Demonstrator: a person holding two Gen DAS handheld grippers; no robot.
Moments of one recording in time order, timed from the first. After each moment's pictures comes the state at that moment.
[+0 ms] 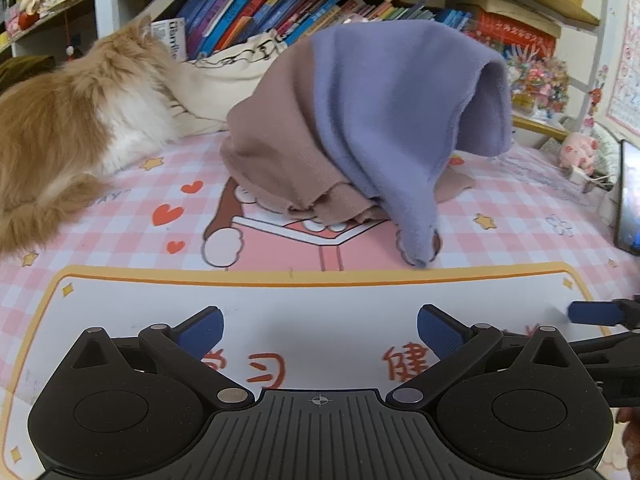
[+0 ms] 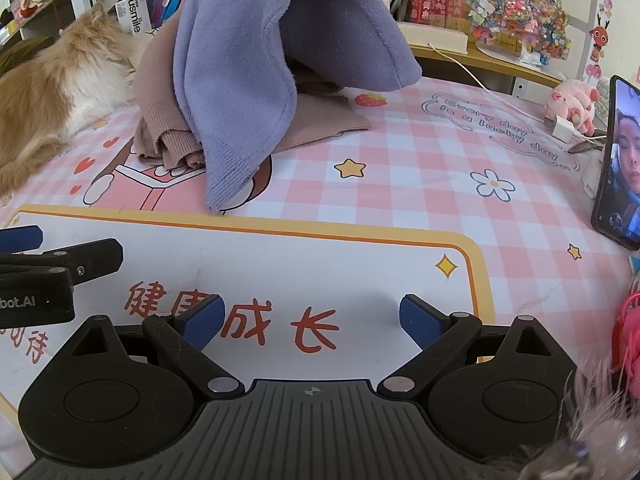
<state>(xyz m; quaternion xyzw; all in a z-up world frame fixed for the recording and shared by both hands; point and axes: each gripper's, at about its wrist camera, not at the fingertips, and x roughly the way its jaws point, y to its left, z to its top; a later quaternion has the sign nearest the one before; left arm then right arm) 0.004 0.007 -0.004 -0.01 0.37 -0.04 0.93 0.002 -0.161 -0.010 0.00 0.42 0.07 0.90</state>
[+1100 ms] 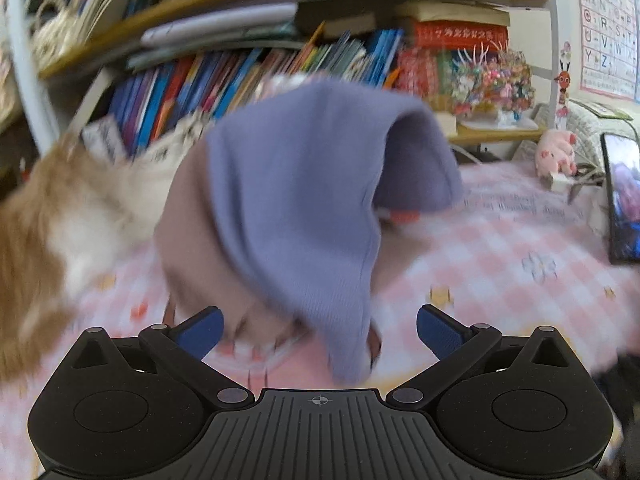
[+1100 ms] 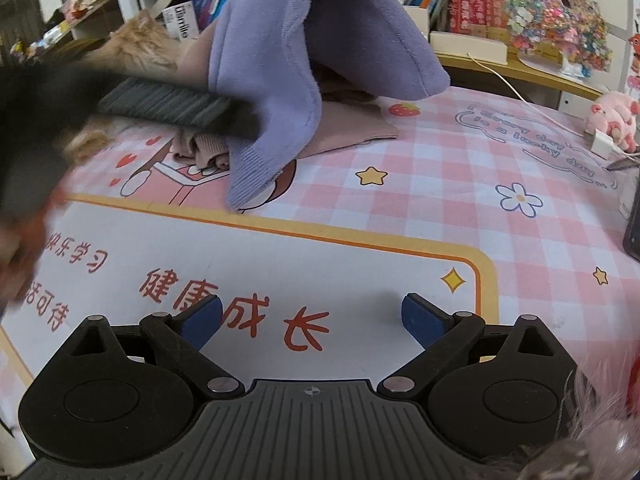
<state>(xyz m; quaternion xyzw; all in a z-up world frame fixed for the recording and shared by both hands) 0.076 -0.092 0.037 0.10 0.31 -0.05 0.94 0.000 -0.192 -0.014 0.01 0.40 0.17 0.90</state>
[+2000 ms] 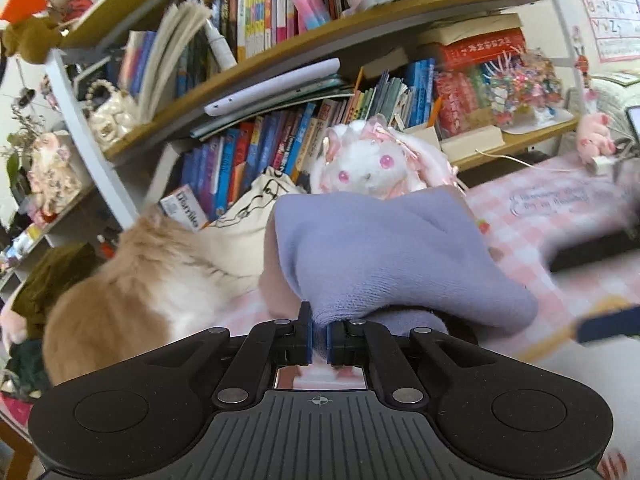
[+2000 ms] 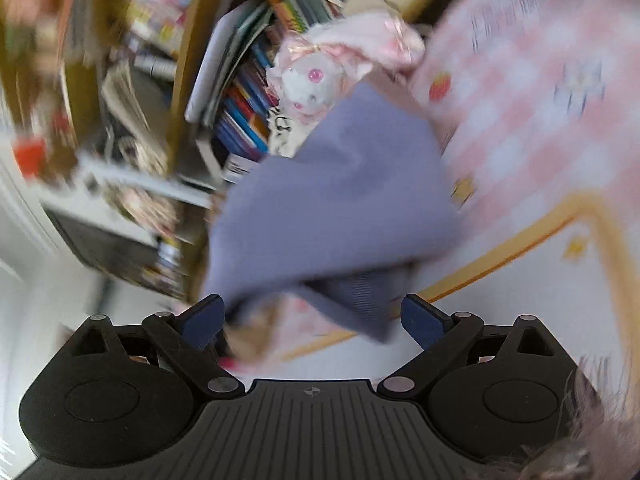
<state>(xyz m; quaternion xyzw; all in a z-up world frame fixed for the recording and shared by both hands) 0.009 -0.053 0.080 0.21 0.25 0.03 0.94 0.043 -0.263 -0.002 0.52 0.38 0.28 0.71</state>
